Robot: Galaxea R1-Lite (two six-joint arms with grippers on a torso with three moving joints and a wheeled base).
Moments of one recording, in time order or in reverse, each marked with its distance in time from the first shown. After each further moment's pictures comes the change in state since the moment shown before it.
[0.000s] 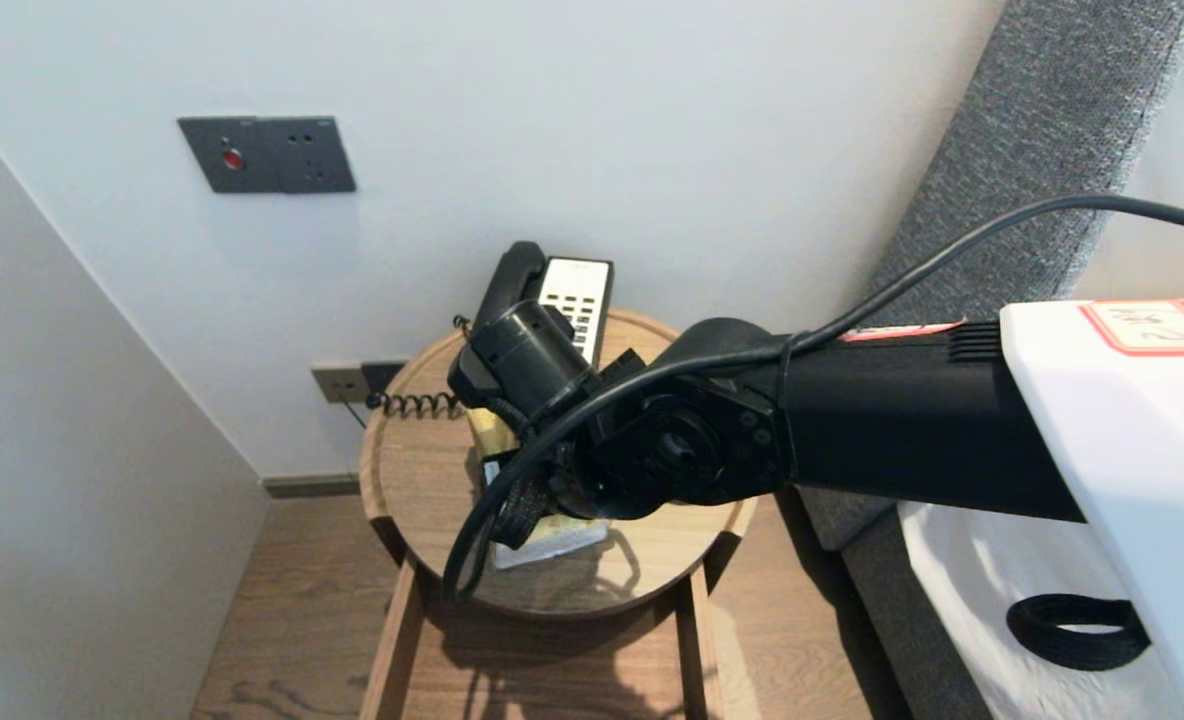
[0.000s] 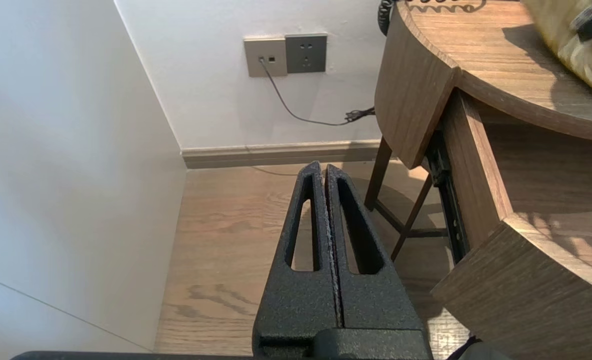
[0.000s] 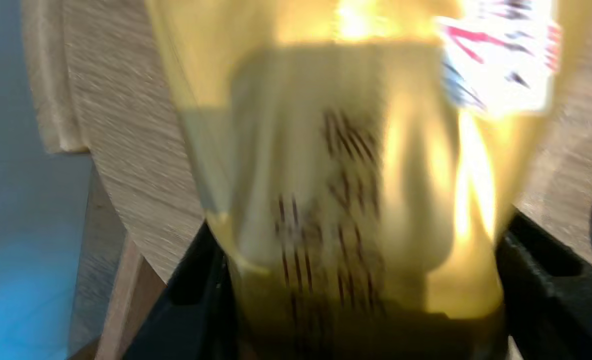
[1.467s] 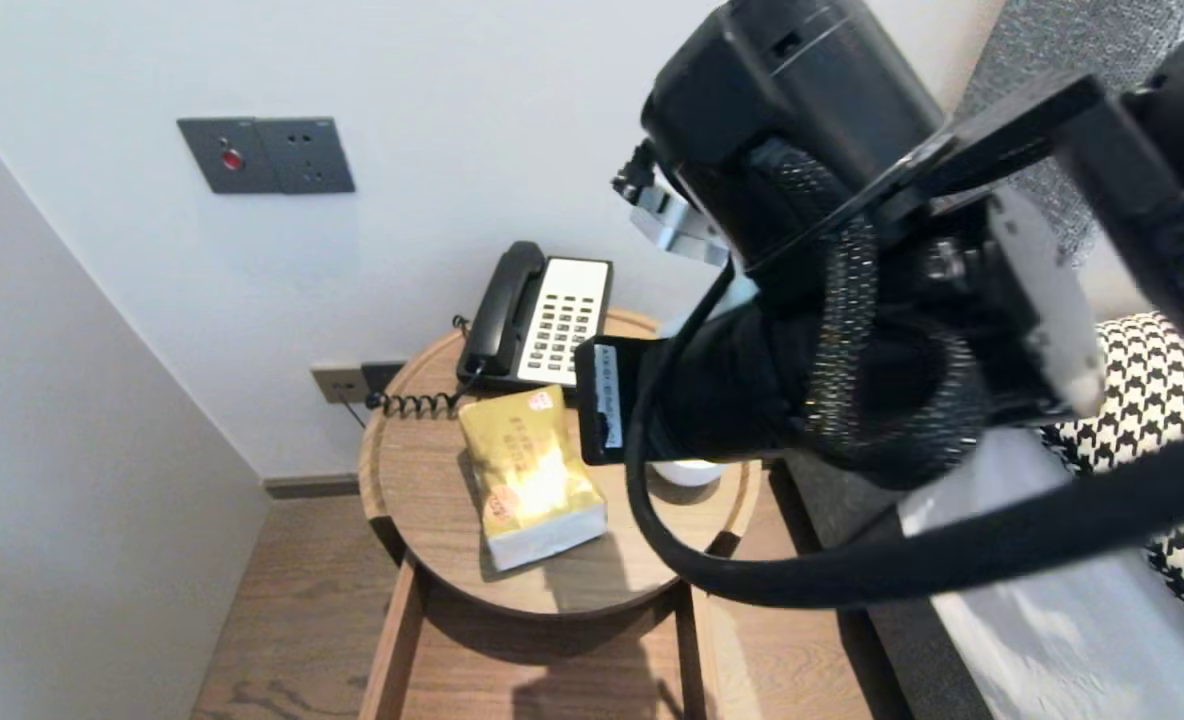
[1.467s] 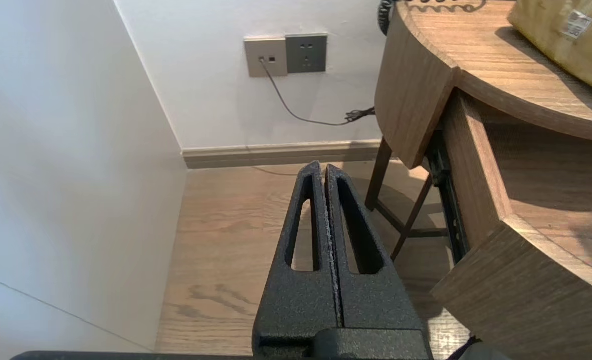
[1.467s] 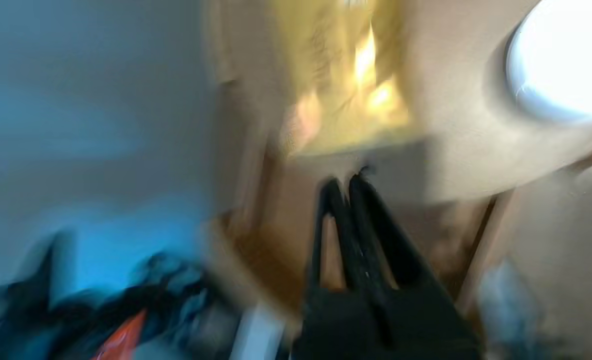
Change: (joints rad) left arm 0.001 0.000 0.000 0.000 0.000 0.000; right arm 0.053 -0.393 0.037 0.274 0.161 0.232
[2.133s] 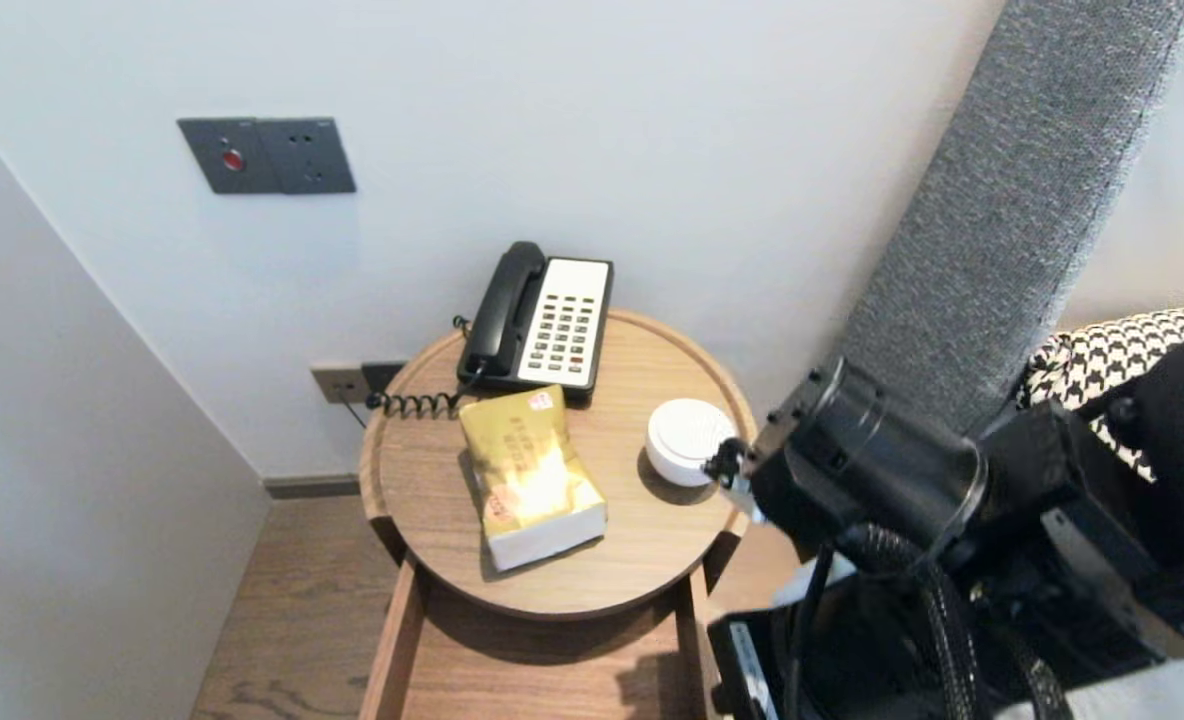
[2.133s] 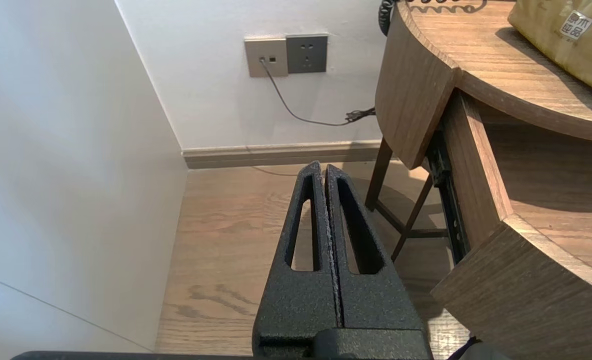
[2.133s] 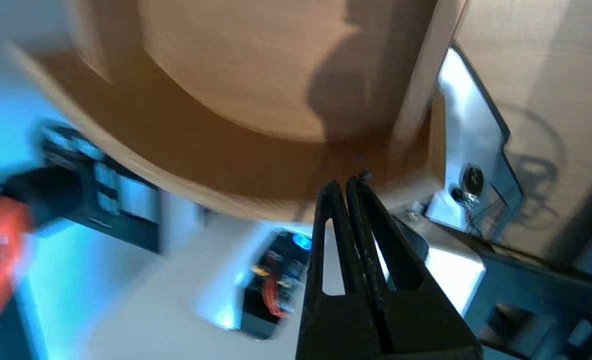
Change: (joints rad) left arm 0.000 0.000 0.000 0.000 0.000 0.000; right arm -0.032 -0.148 0.620 -0.091 0.236 0.078
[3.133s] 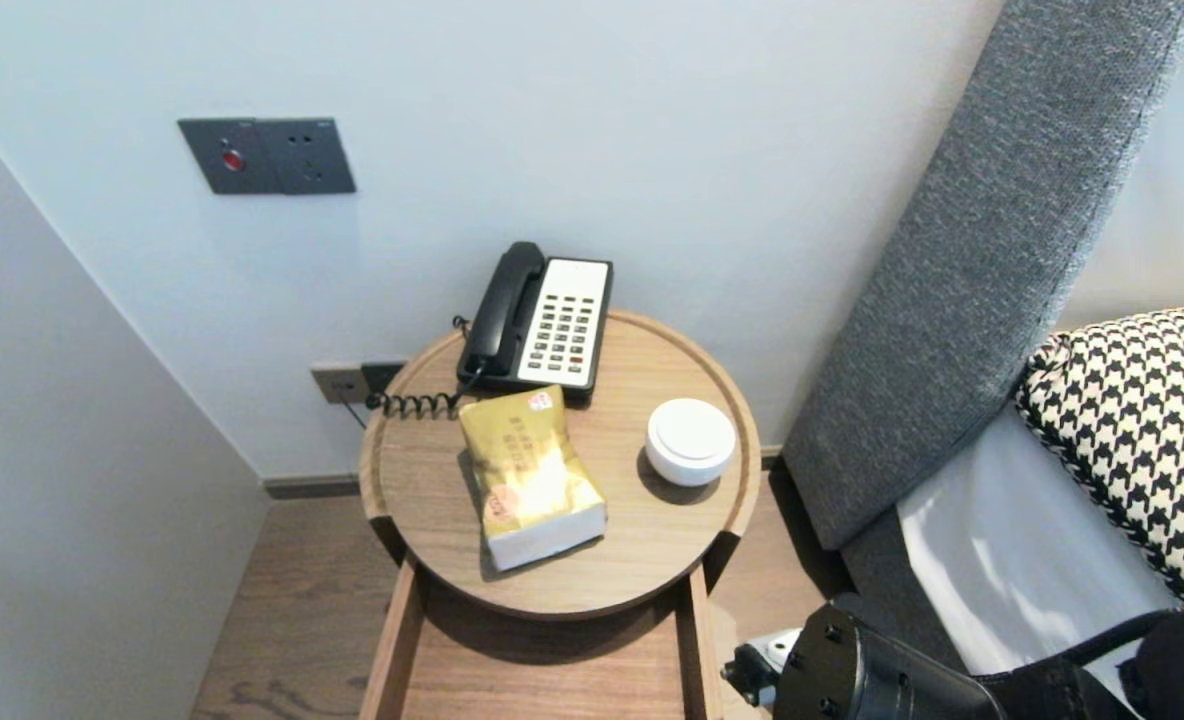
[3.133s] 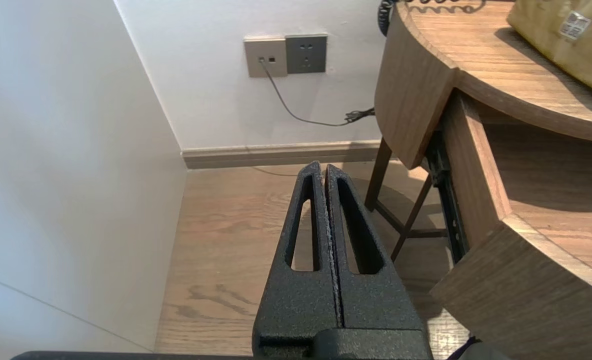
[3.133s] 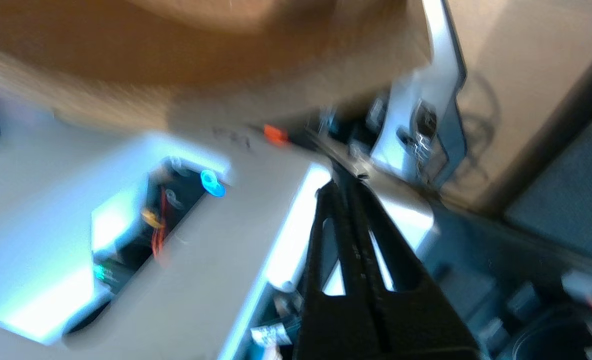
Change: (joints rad) left arm 0.000 0.000 0.000 0.000 0.000 0.000; right arm 0.141 -0.036 0.372 -0.226 -0.006 -0.030
